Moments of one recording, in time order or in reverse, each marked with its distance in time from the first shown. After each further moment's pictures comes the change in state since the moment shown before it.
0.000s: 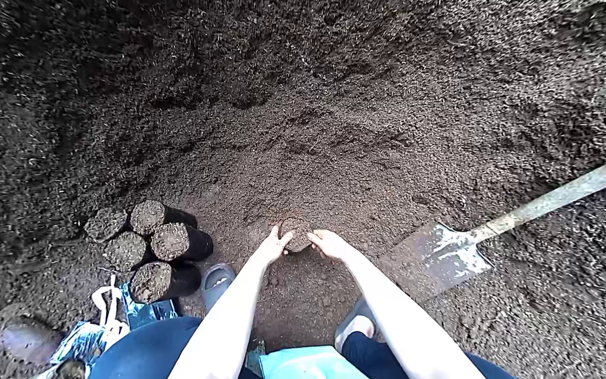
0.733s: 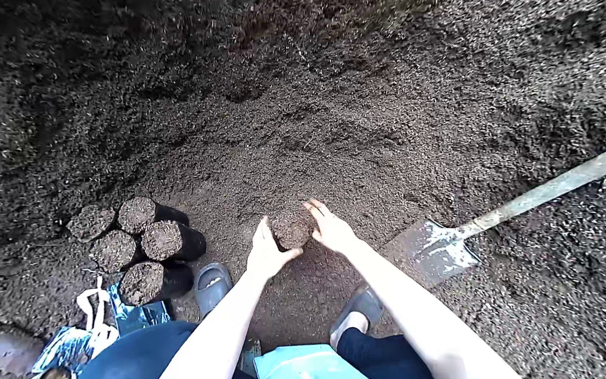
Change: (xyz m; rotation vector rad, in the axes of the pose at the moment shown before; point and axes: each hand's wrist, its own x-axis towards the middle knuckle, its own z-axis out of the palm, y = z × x) left_hand -0.029 -0.010 0.016 0.407 0.299 0.141; right_hand -0.018 -0.016 -0.021 -0.539 0.242 -0.197
